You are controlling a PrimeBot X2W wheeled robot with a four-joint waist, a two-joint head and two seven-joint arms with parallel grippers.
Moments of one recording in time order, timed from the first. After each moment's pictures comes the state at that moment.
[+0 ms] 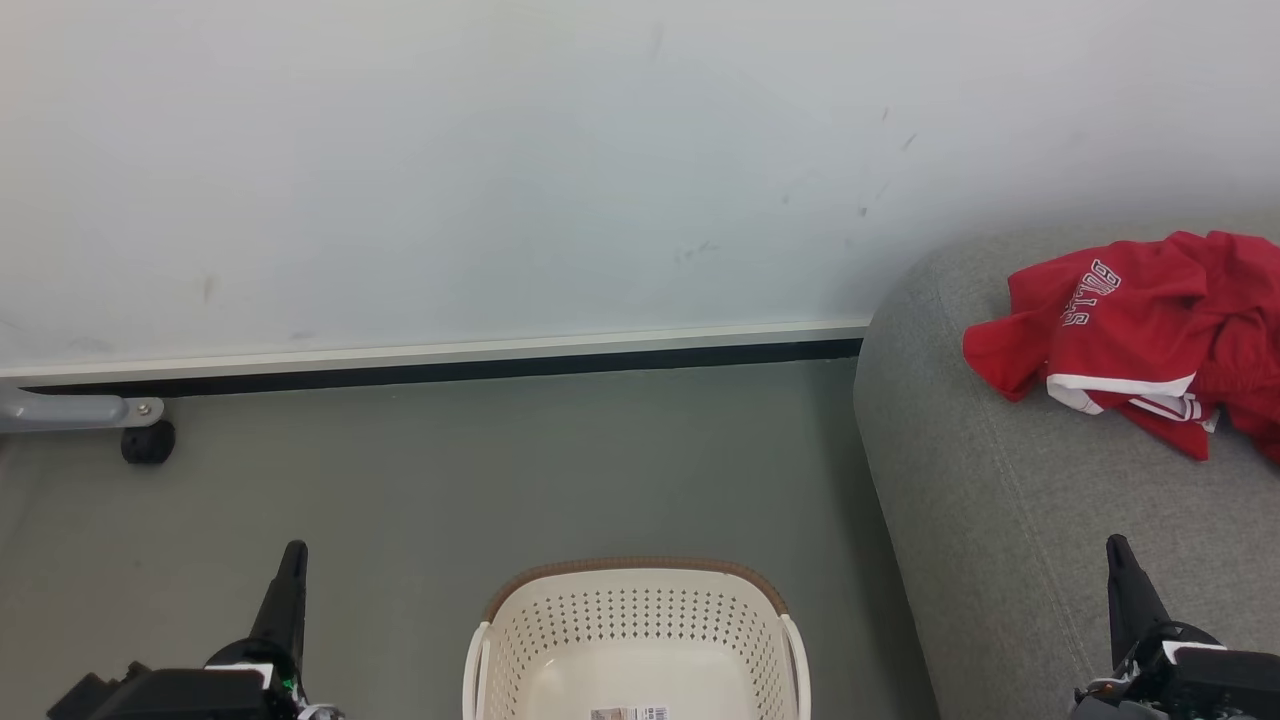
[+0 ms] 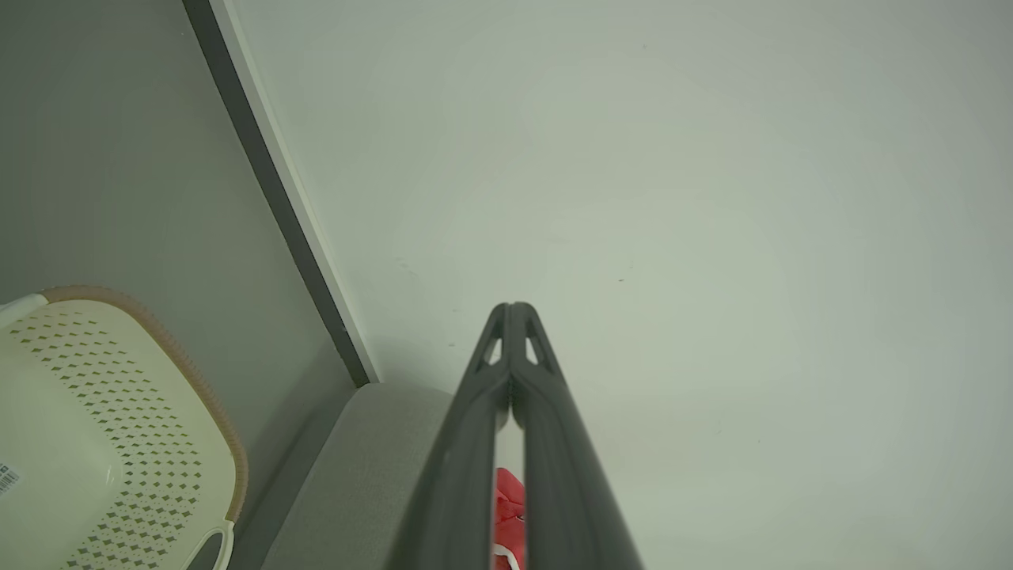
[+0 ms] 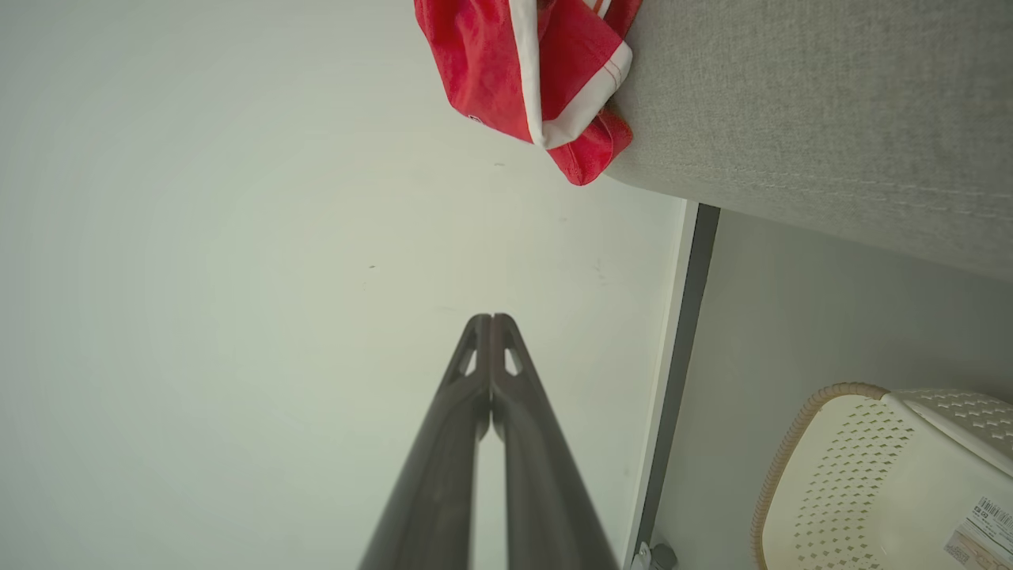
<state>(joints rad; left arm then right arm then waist) -0.08 0.04 0.09 0.28 -1.60 -0.12 0.11 -0.09 -0.04 -0.13 0.28 1.60 0.12 0.11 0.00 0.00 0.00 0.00</state>
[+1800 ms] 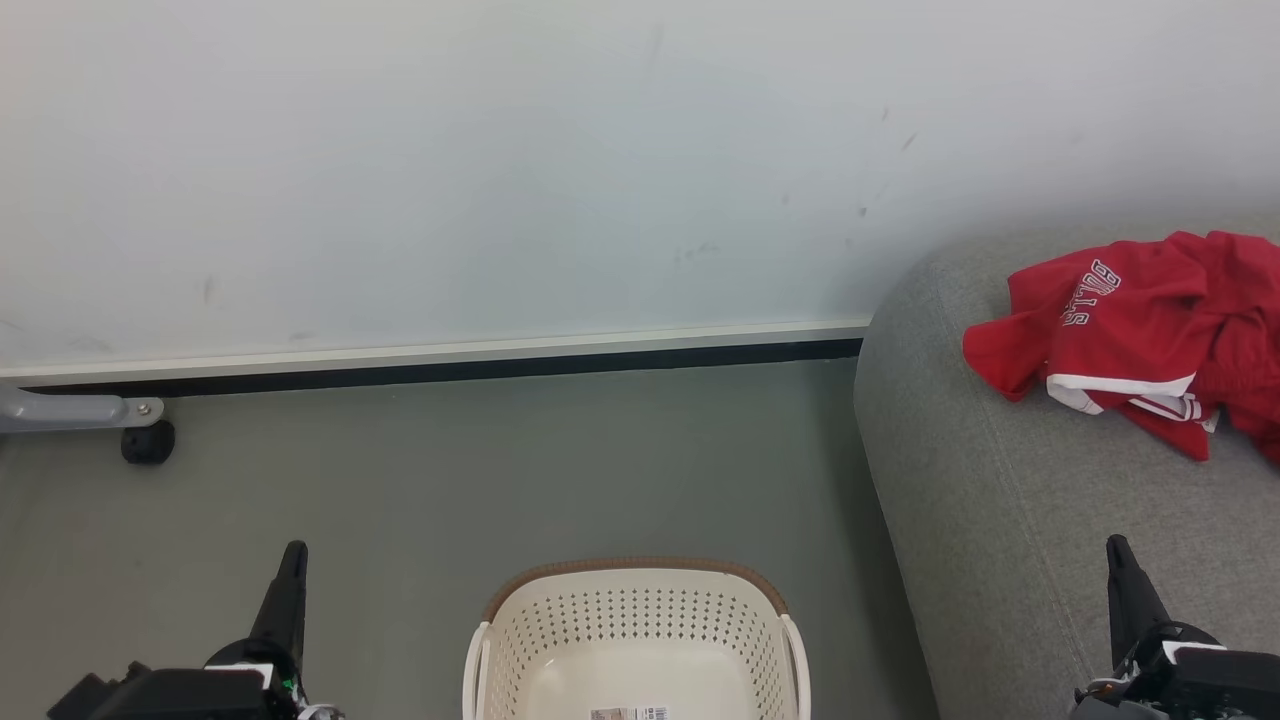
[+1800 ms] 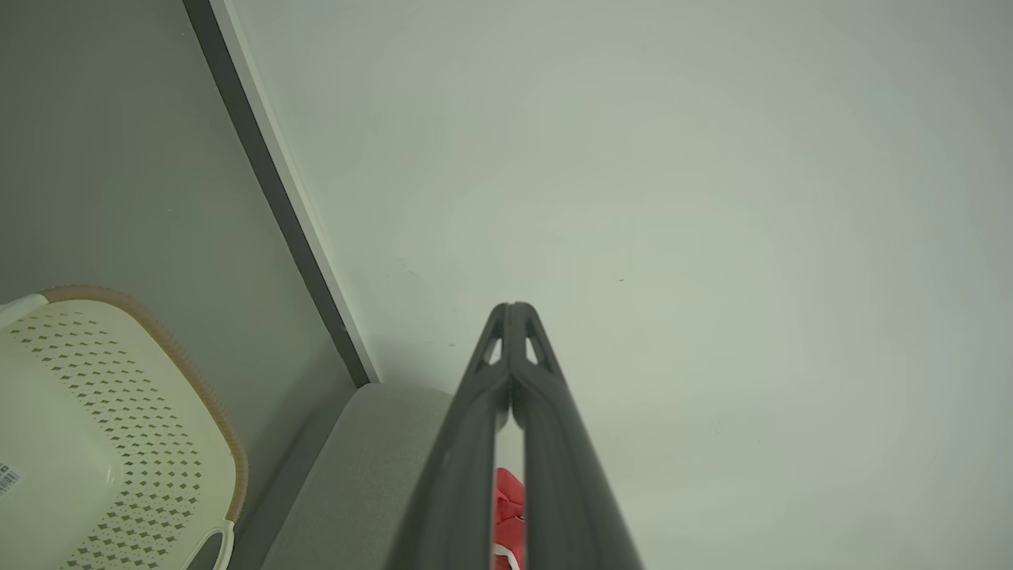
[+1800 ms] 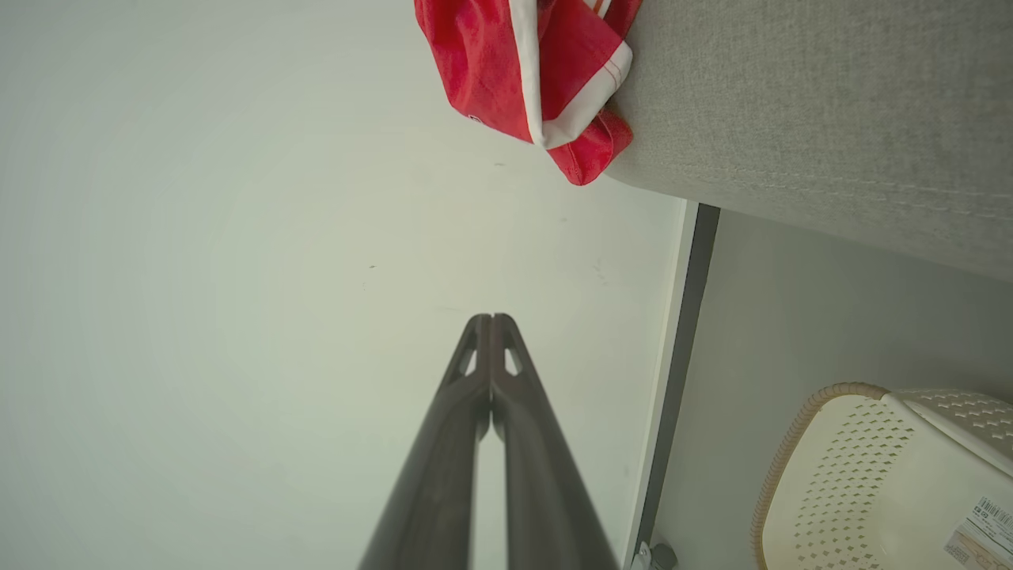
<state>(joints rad) -0.08 0.04 0.09 0.28 -1.60 -0.12 0.11 -0.09 -0.04 -0.13 0.28 1.60 0.12 0.11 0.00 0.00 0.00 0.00</state>
